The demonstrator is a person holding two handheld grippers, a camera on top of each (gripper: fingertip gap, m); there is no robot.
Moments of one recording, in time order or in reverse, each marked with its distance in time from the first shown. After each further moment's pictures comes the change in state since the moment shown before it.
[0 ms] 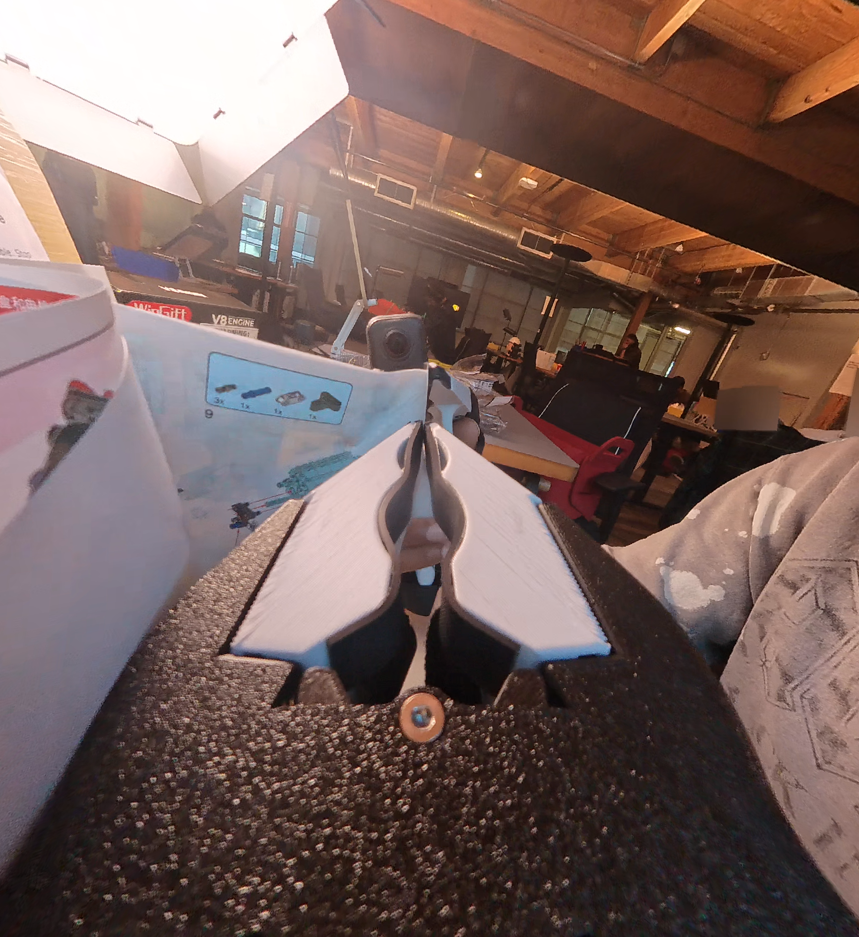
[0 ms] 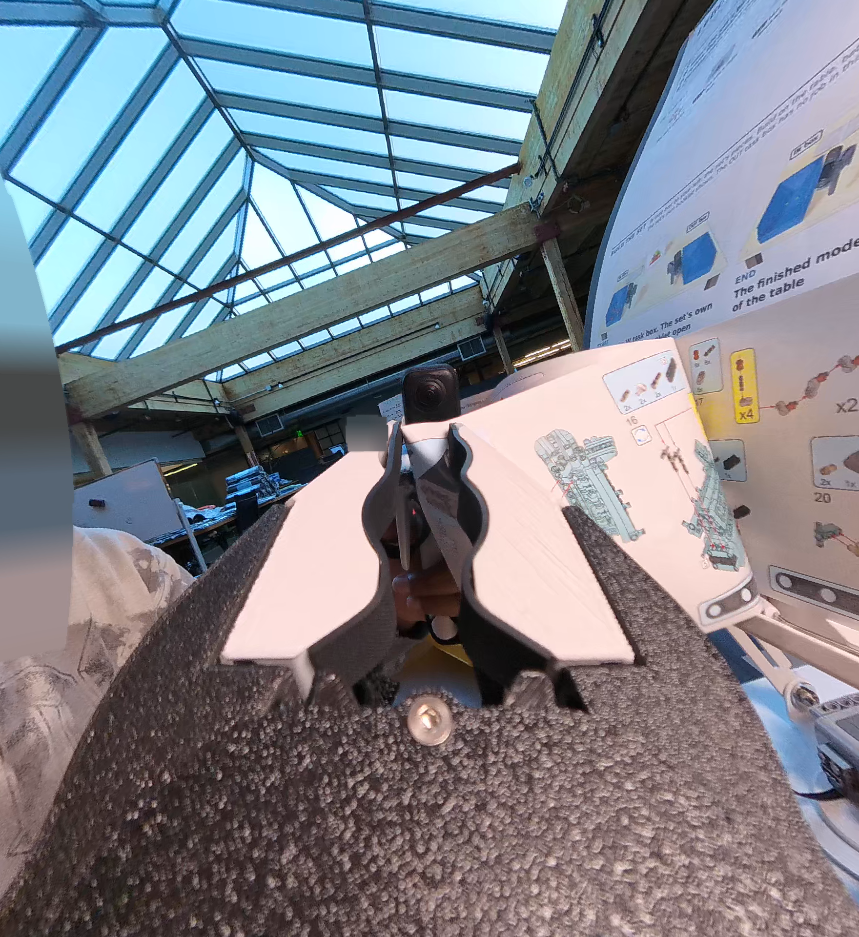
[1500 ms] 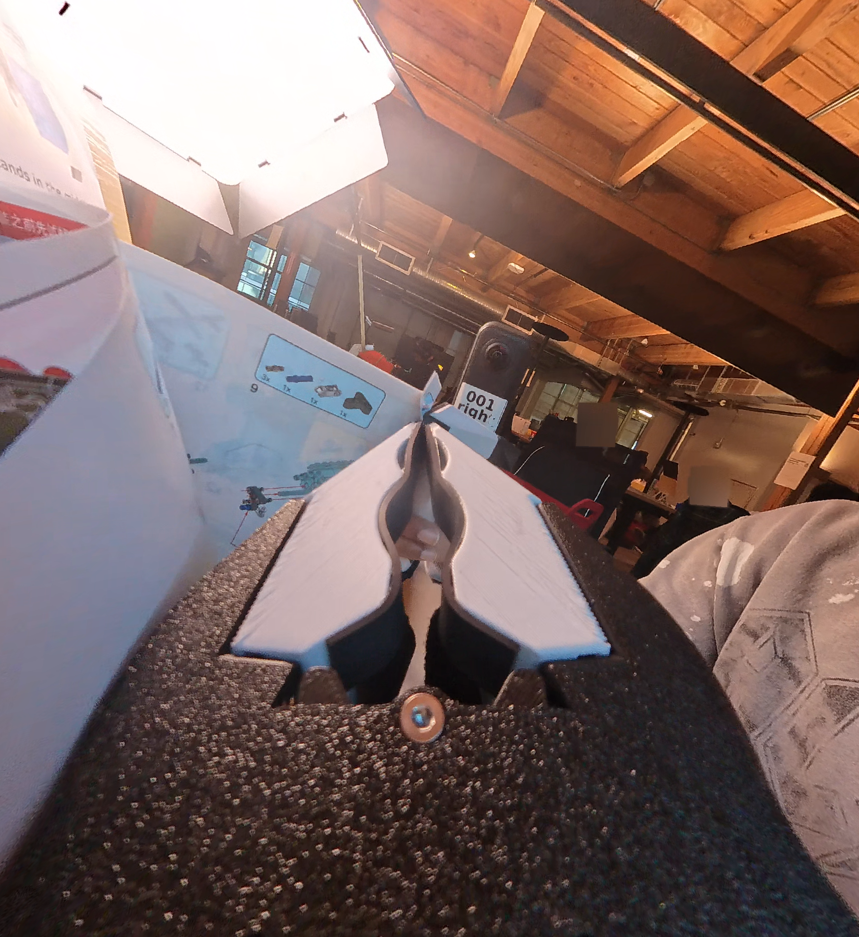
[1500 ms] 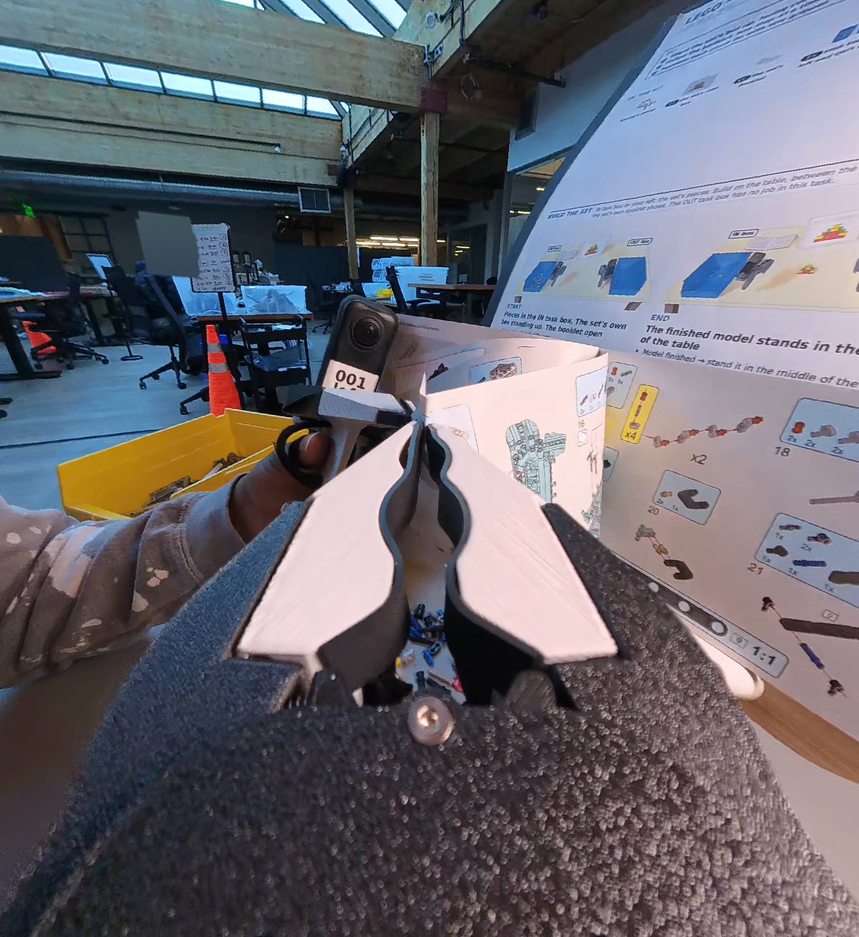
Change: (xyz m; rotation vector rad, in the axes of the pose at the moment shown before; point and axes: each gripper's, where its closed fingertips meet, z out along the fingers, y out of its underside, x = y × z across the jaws) left arm -0.015 -0.007 -0.018 0.134 0.005 -0.127; right arm 0.011 0.017 0.001 -0.270 0.279 -0.463
